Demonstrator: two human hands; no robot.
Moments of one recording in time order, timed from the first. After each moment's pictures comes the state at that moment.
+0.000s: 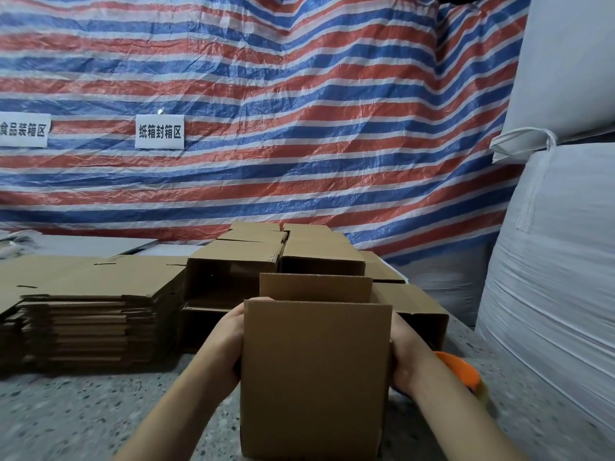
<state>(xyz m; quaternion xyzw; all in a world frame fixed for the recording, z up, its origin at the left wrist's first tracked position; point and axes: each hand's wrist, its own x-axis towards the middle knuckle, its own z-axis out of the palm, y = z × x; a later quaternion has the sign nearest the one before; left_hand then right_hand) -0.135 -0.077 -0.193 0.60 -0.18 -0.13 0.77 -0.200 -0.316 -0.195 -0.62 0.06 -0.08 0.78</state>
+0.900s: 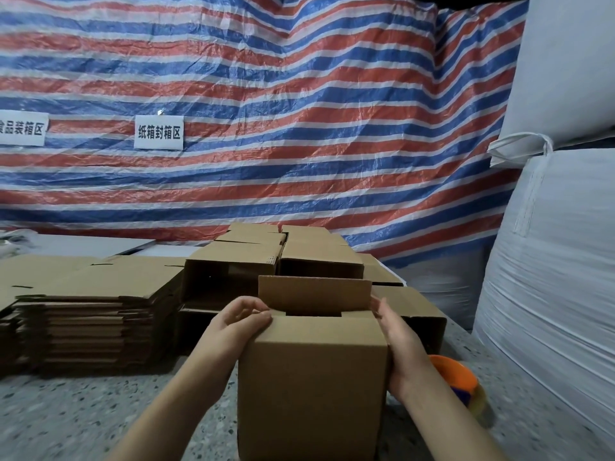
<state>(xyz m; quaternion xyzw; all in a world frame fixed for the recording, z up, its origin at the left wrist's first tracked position) -0.141 -0.072 -0.193 0.67 -0.20 -0.03 0.72 -0.197 -0.318 -0.203 -0.57 0.02 -0.13 0.81</state>
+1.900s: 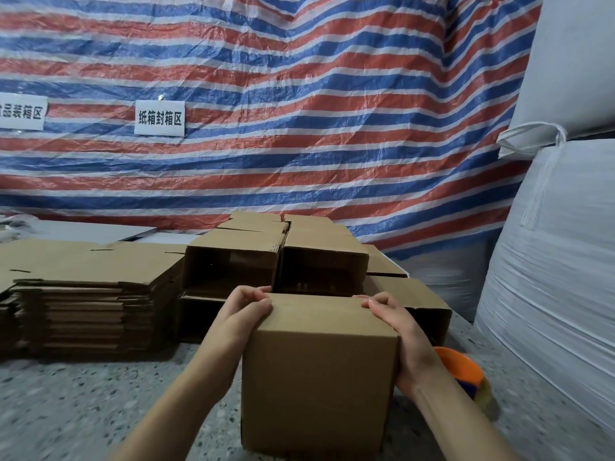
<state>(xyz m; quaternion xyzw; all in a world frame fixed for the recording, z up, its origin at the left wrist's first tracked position) -0.149 -0.081 -0.193 0.65 -0.16 -0.01 0.74 -0.208 -0.313 -0.201 -0.63 -0.01 -0.16 0.76</state>
